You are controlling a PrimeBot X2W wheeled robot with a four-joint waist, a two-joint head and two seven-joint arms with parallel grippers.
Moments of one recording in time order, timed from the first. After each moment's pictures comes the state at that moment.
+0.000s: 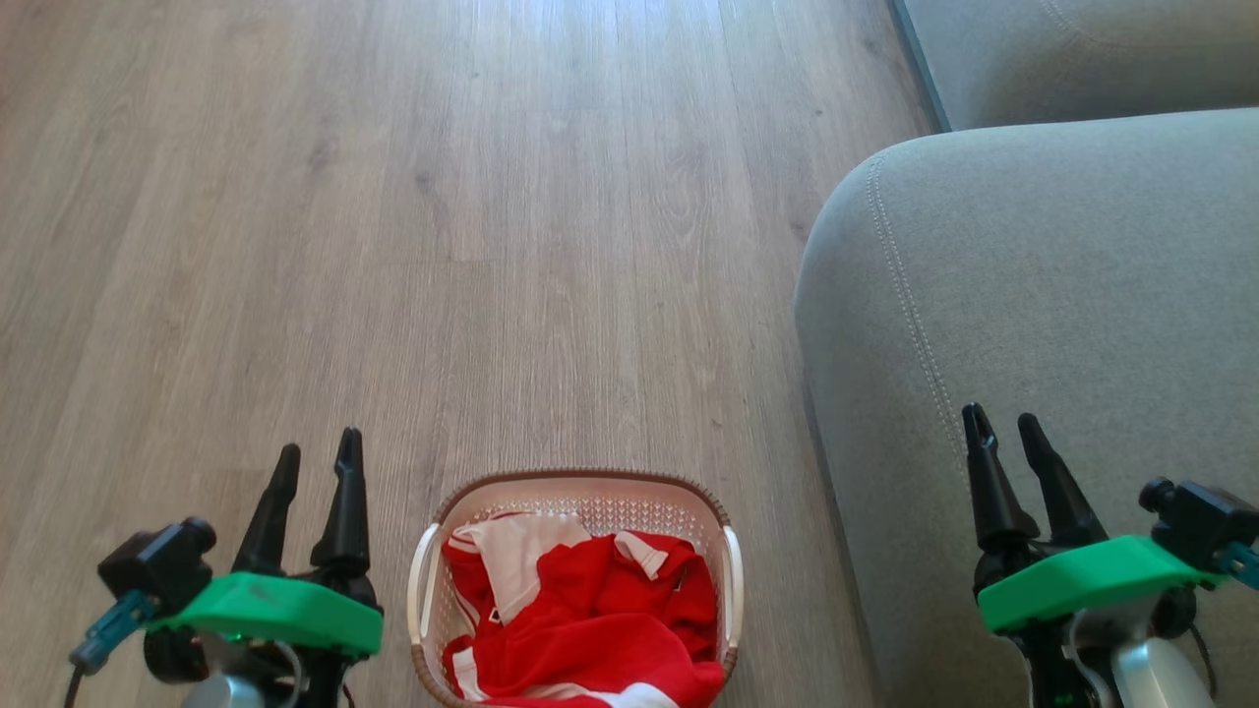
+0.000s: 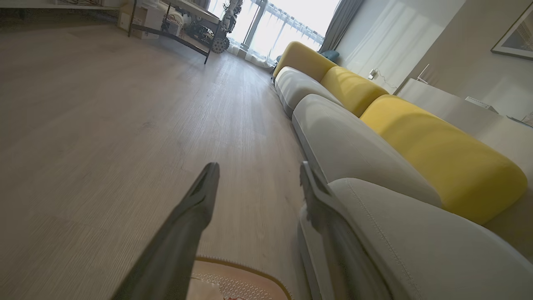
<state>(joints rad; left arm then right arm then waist) 0.01 0.07 -0.06 0.17 -0.56 -0.10 -0.14 0.01 -0.09 0.02 0.13 0.64 0.12 -0.13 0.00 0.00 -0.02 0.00</state>
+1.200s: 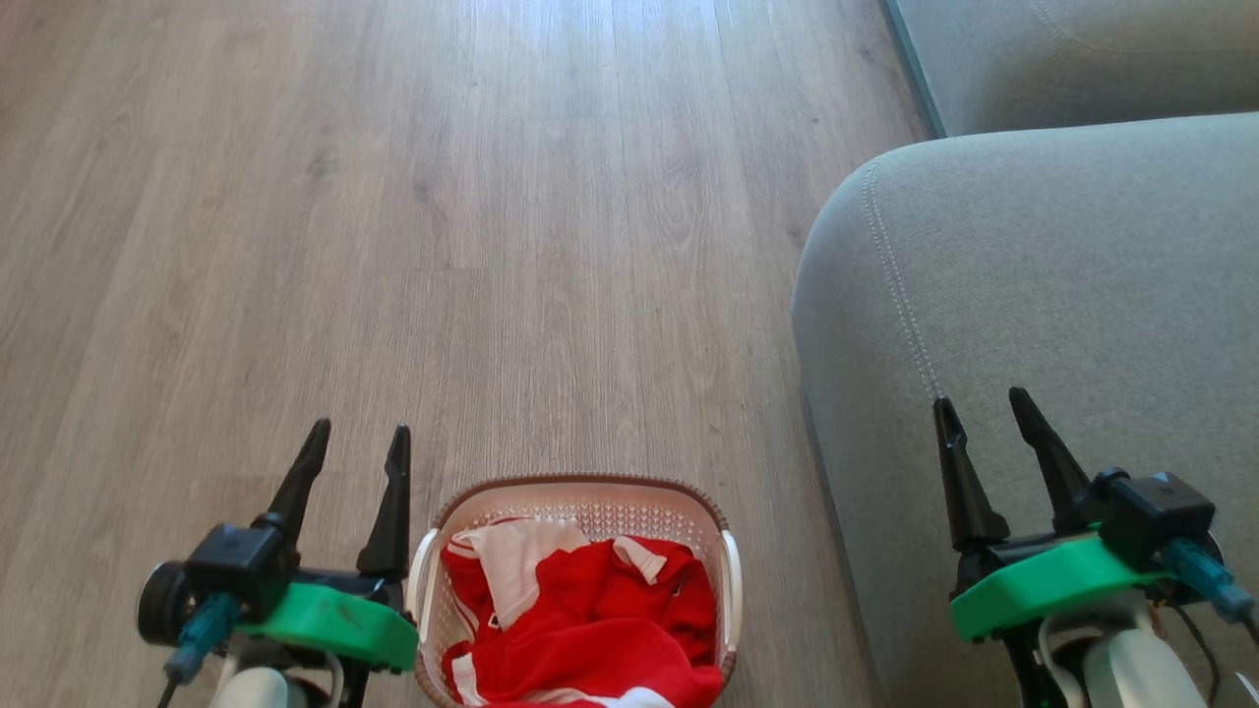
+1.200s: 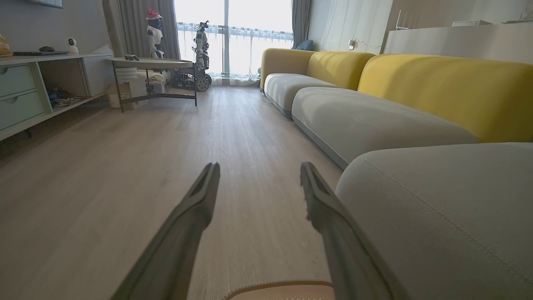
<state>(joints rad) 0.00 0.08 -0.12 0.14 -0.17 -0.10 -0.25 0.01 -0.07 0.03 0.07 0.24 0.12 -0.17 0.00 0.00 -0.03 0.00</state>
